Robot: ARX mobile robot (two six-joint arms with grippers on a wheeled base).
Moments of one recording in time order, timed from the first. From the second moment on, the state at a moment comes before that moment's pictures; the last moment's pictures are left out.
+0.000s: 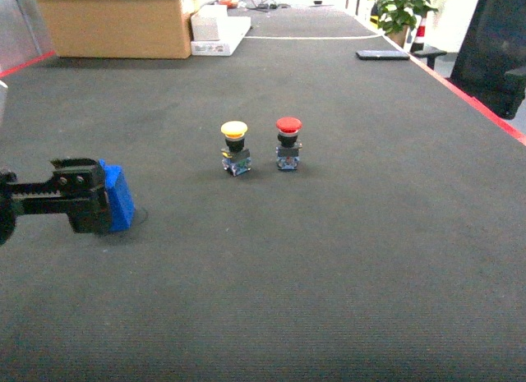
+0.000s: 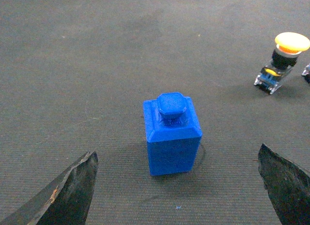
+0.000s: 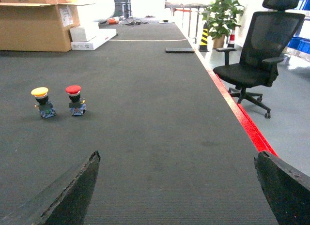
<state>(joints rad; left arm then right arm) -0.14 1.79 0.50 1.00 -0.18 -0.07 0.00 0.01 0.01 -0.01 0.00 0.00</state>
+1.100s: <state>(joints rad) -0.12 2.22 0.90 0.98 -0.27 -0.06 0.00 0.01 0.01 -0.01 0.00 0.00</state>
